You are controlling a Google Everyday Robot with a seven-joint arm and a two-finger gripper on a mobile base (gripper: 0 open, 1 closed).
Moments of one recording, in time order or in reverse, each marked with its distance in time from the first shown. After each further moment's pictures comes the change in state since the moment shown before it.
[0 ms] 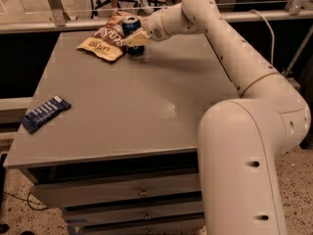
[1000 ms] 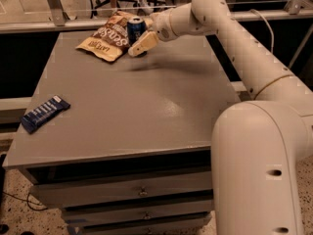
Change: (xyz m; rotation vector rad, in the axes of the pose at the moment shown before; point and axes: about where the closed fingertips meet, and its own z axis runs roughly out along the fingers) arm 0.003 0.000 -0.023 0.025 -0.013 0.010
